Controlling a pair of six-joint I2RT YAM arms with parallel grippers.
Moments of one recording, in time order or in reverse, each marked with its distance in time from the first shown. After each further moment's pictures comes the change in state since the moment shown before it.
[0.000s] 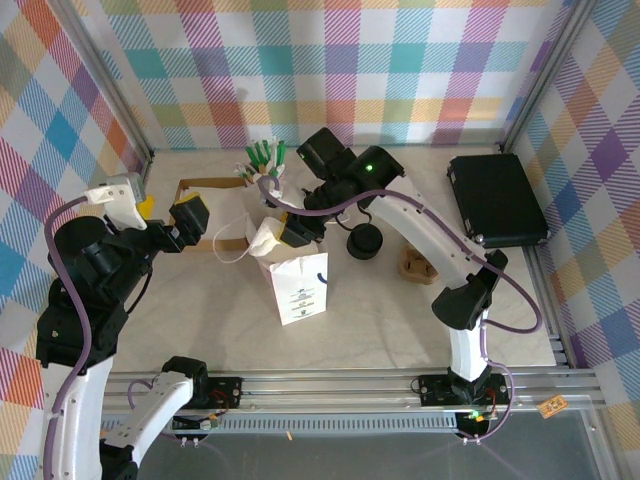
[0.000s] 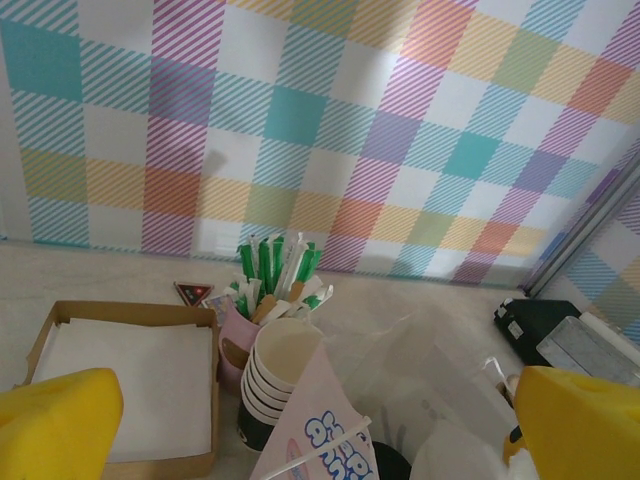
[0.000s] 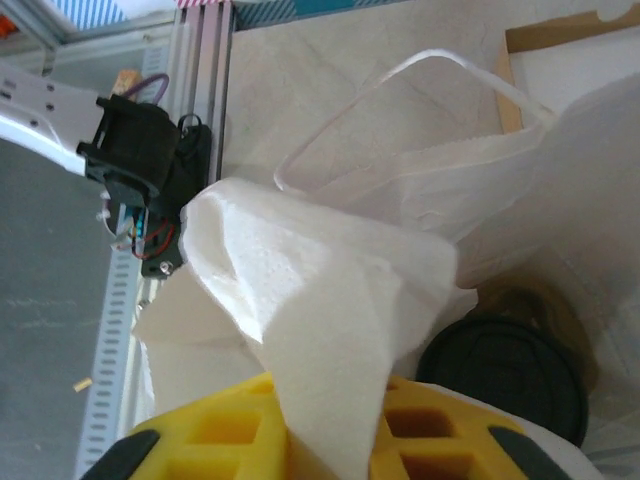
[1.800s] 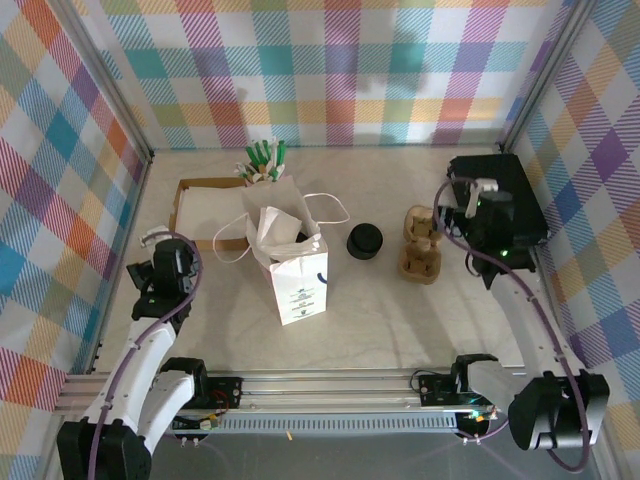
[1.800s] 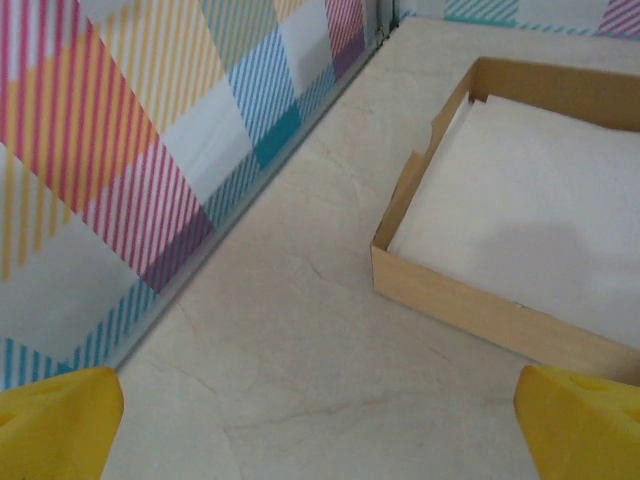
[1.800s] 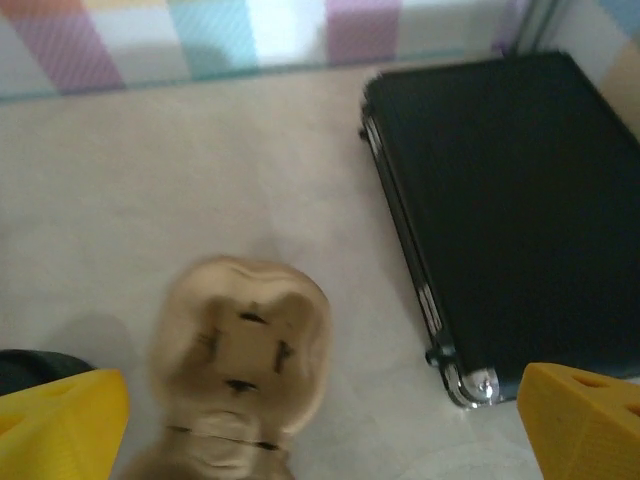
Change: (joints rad) left arm 0.139 0.045 -0.892 0.531 -0.637 0.101; right arm -0.801 -0.888 -1.489 1.011 0.684 0.593
